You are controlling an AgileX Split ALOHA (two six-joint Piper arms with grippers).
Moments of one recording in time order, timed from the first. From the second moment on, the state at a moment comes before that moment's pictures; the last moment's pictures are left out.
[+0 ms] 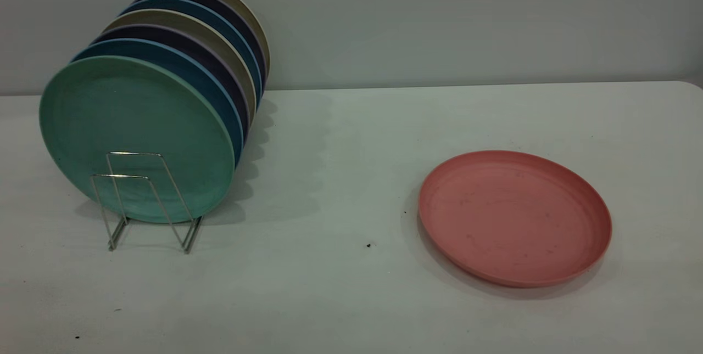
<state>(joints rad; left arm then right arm) 0.03 -0.02 -0.49 -0.02 1.13 0.01 0.06 -0.02 -0.47 0.02 1.13 -0.03</state>
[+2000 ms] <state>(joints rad) 0.02 1.19 -0.92 -0.52 0.72 0.54 0.06 1.13 -0.62 0.26 0.47 -0.14</state>
